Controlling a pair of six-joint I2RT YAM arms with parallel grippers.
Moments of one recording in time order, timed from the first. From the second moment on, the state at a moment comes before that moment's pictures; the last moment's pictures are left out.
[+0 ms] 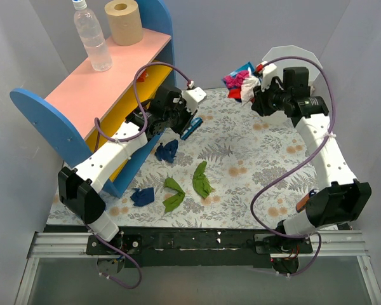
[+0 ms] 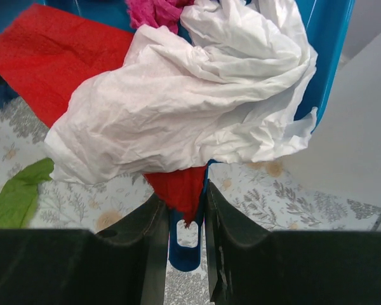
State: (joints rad) left arm -0.64 1.61 1.62 -0.62 0.07 0.22; right arm 0.19 1.46 1.54 -0.71 -0.37 -0.36
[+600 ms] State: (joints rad) left arm -0.64 1.61 1.61 -0.69 0.27 0.21; right arm -0.08 1.75 2.03 -0.71 -0.25 -0.15
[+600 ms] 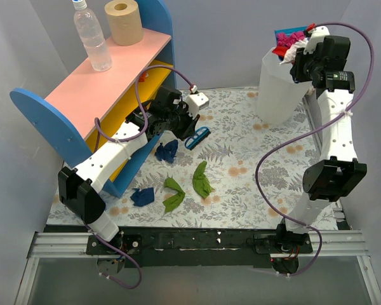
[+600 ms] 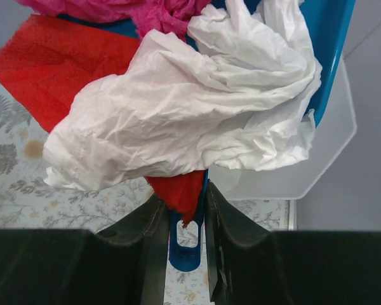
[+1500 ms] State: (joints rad) left arm -0.64 1.61 1.61 -0.70 0.33 0.18; right arm 0.07 1.87 1.86 -0.33 0.64 -0.73
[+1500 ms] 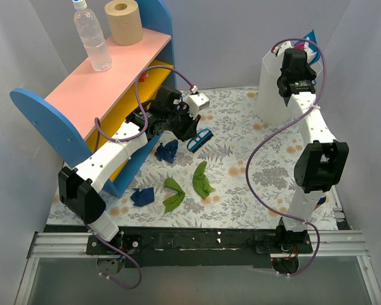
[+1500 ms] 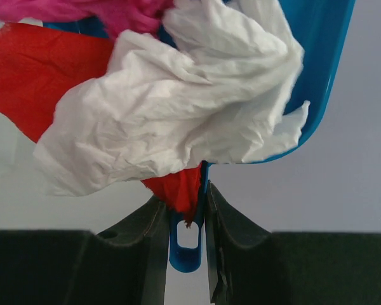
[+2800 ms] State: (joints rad) left arm -0.64 1.64 1.63 -0.70 0.35 0.18; right arm 0.09 1.88 1.94 -0.34 0.58 -0.56
